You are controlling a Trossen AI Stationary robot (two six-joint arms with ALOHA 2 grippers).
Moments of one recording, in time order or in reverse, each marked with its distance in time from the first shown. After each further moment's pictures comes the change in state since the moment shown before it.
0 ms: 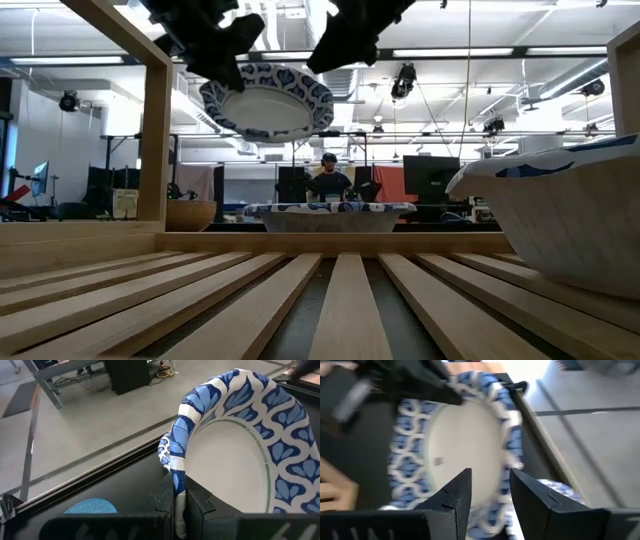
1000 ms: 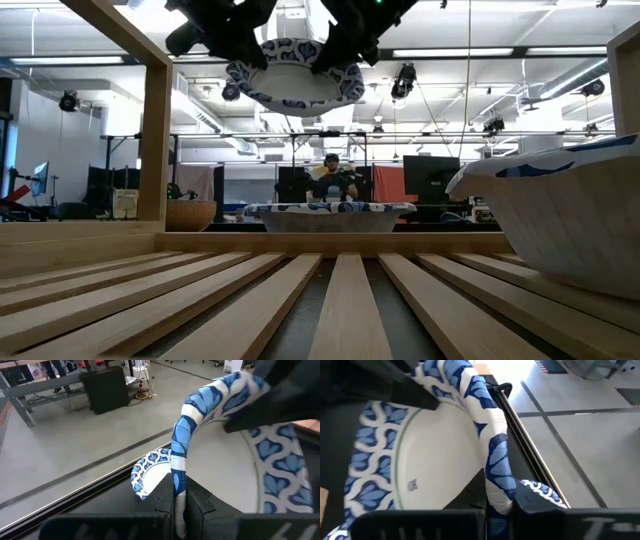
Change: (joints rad) left arm -0.001 -0.011 0.000 0.287 0.027 0.212; right arm -0.012 0.003 0.000 0.014 0.042 -0.015
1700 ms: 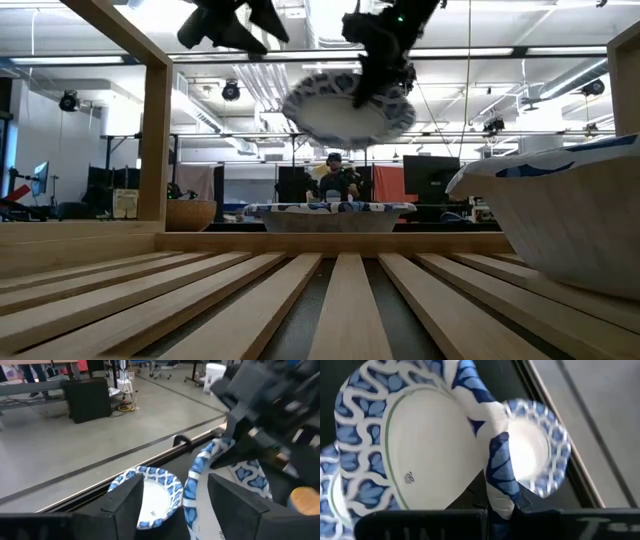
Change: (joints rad) left arm 0.001 -0.024 0.000 0.179 0.054 0.074; right arm -0.054 -0.002 0.030 -0.393 -0.010 0.099
